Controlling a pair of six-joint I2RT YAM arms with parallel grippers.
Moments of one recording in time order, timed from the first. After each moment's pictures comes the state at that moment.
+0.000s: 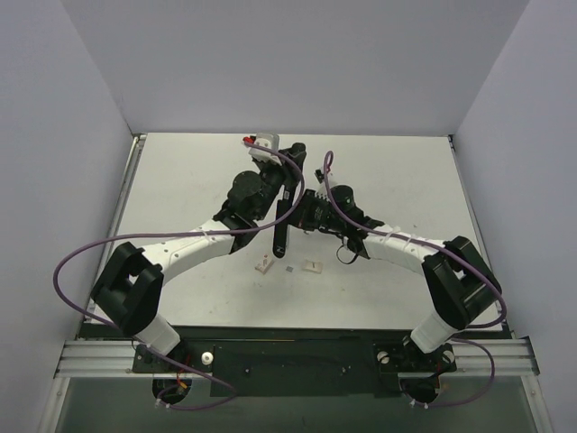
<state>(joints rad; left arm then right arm) -0.74 1.57 1.06 0.73 -0.29 -0.28 0.63 1.59 0.82 0.42 -0.30 0.78</state>
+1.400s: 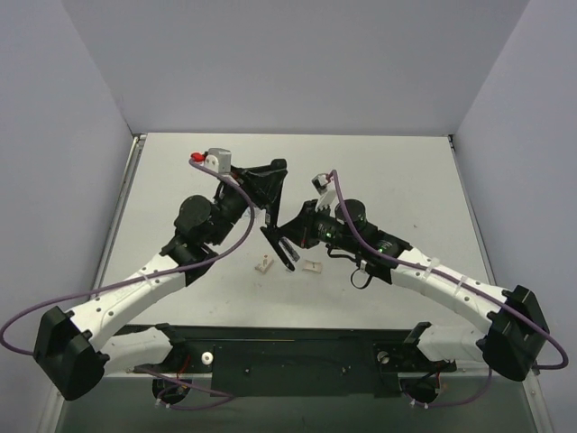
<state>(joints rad) -0.73 1.16 0.87 0.56 -0.11 -0.48 0.80 1.23 0.83 0.15 -0.17 0.61</state>
